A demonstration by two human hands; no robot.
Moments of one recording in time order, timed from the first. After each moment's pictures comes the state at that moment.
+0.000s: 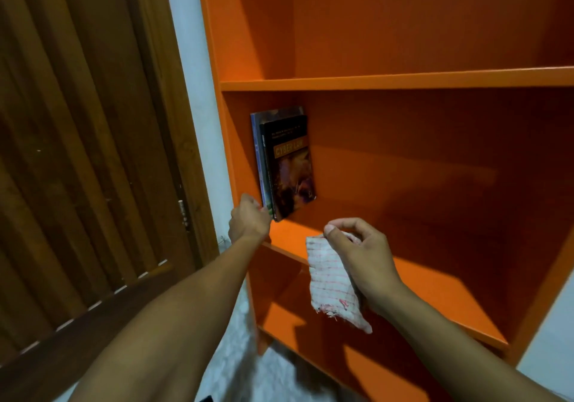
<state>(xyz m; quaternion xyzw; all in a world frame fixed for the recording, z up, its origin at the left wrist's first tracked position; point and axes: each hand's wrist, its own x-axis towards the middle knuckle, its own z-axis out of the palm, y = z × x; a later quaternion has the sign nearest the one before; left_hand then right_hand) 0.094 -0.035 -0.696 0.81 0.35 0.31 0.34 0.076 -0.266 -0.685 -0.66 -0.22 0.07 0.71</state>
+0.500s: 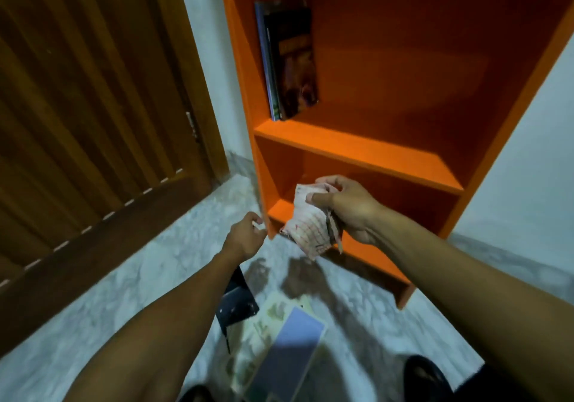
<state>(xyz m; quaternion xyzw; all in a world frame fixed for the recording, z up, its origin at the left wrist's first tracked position) -0.097 -0.076 -0.861 0.88 0.29 0.05 0.36 -0.025 -0.291 -0.734 -0.70 -0.12 0.27 0.65</state>
